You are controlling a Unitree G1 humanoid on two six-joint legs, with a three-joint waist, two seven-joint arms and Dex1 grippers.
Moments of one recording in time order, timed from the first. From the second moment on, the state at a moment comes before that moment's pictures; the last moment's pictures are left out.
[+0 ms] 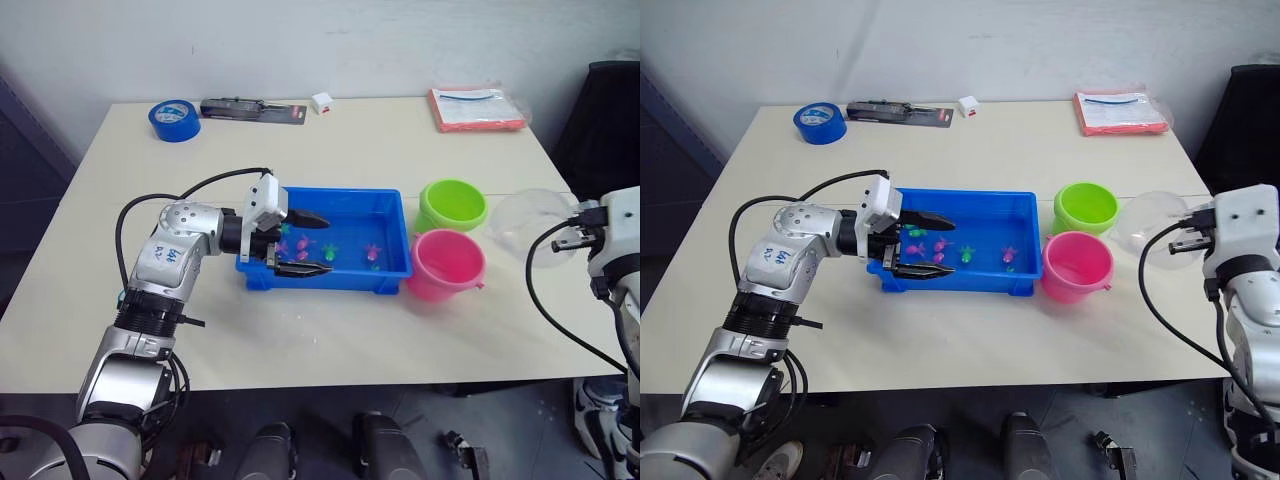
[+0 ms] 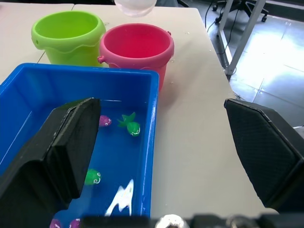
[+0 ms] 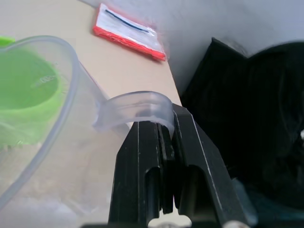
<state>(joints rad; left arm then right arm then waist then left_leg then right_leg) -0.78 0.50 -0.14 0.21 -0.31 0.32 -1.23 -0.16 -0.78 -0.37 -0.33 0.16 0.54 0.20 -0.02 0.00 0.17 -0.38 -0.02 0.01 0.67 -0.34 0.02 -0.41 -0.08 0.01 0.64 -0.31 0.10</state>
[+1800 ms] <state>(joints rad) -0.79 0.49 -0.08 0.26 -0.33 0.37 -1.20 -0.28 -0.66 -0.32 -0.31 -0.07 0.51 0.31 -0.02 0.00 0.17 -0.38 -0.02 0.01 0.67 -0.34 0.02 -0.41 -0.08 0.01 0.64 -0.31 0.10</state>
